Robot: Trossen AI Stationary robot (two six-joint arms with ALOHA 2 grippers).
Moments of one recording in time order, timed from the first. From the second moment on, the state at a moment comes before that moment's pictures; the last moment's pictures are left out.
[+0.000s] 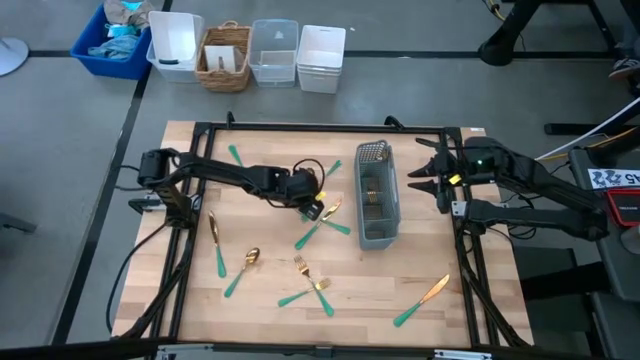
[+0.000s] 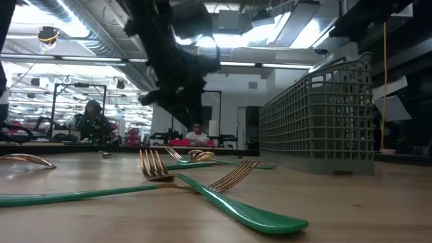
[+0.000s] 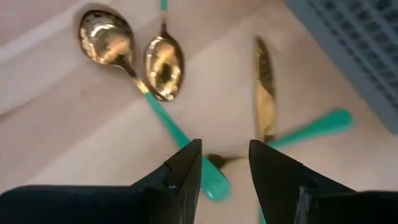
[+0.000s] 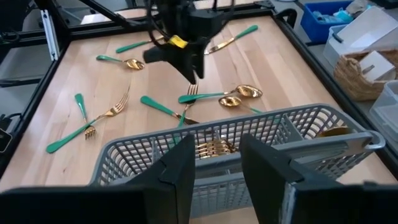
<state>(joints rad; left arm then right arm) 0.08 1.73 1.12 -0.47 -0.21 -0.79 -0.33 0.64 0.86 -0.71 -0.25 -0.05</state>
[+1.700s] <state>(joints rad) 0.19 1.91 1.17 -0.41 -0.12 -0.70 -0.33 0.73 0.86 -0.70 -0.24 -0.06</state>
